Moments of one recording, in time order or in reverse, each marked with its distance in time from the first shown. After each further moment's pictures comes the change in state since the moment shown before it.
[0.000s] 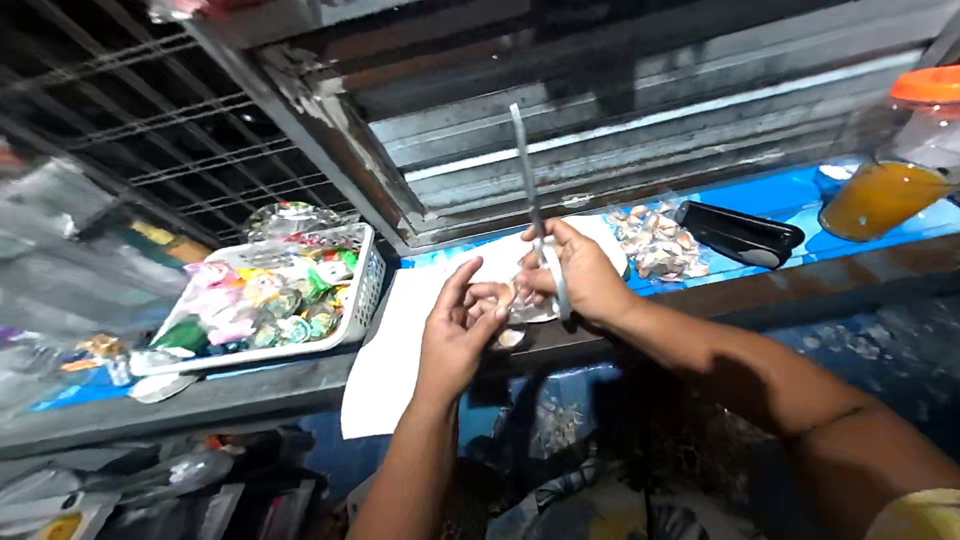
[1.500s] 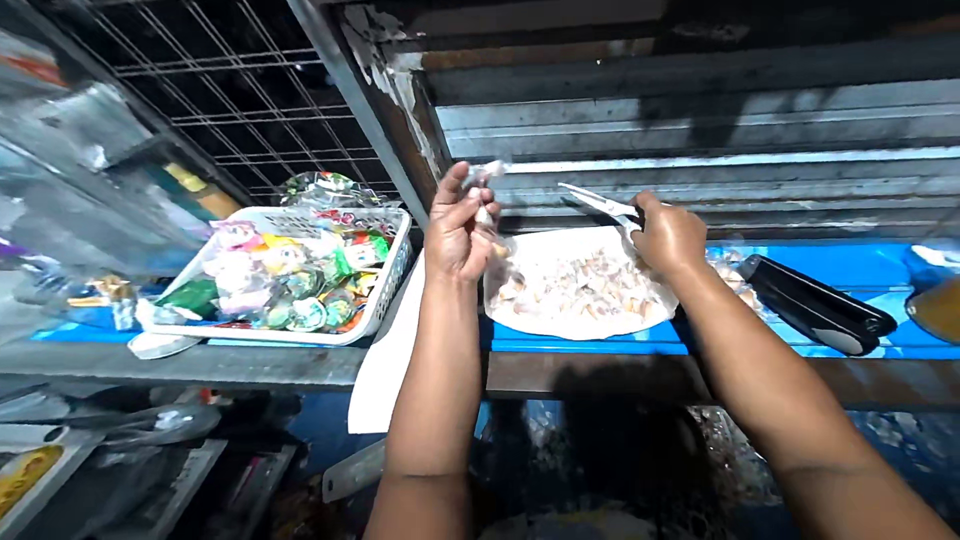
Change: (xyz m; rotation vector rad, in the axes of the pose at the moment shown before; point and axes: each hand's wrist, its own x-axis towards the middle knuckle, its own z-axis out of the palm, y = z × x) left_hand 0.146 -0.032 -0.047 -0.780 0.237 0.088; right_hand 0.109 0.020 -0.090 -1.425 0.222 0.318
